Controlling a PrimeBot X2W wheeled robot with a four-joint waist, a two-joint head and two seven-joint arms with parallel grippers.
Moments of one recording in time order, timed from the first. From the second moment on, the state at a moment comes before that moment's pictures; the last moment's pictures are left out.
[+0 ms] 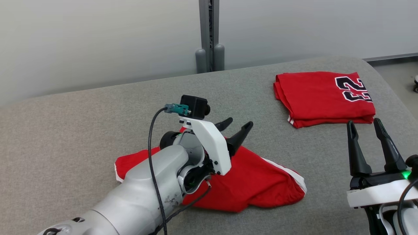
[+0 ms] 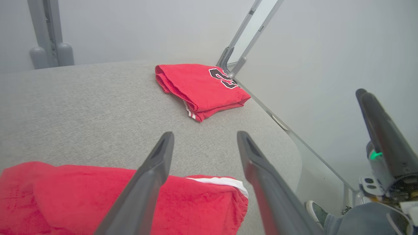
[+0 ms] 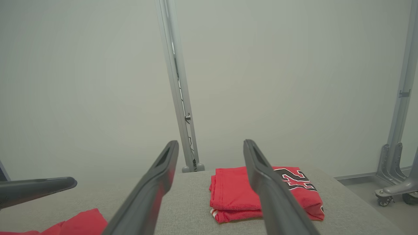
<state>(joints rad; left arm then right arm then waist) -0.88 0.05 -1.24 0.72 -1.44 -0.05 -0.01 -0.13 -0.16 0.03 0.11 0.33 0.13 -0.26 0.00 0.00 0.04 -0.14</state>
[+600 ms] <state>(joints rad) -0.79 0.31 -1.12 0.60 -1.25 0.02 -0.26 -0.07 -0.17 0.06 0.11 0.33 0.13 -0.26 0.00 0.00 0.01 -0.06</state>
